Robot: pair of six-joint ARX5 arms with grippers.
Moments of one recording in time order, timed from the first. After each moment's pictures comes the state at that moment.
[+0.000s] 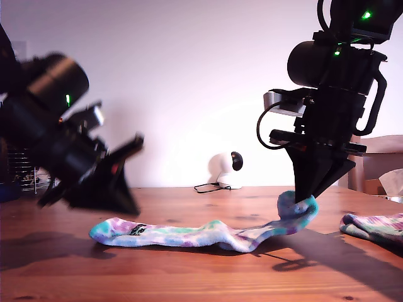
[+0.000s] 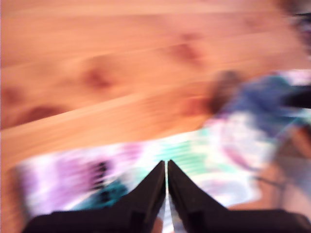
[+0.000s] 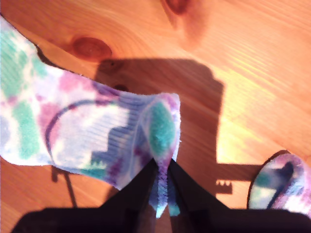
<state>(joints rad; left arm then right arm) -0.43 1.68 0.75 0.26 0.48 -0.34 0.36 1.75 1.16 -0.61 -0.15 -0.15</state>
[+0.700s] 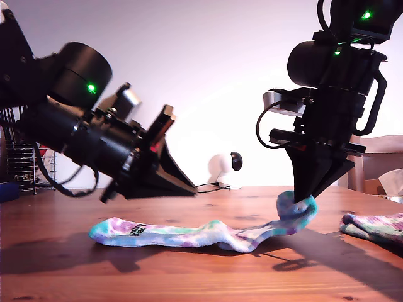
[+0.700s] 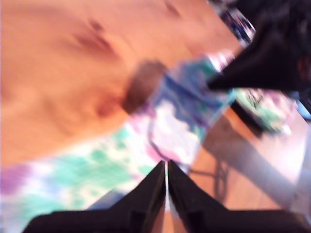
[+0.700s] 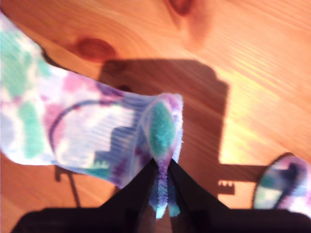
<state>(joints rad) -0.55 1.81 0.78 0.41 0.62 -0.37 0.36 1.75 1.16 -0.61 -0.17 -0.16</state>
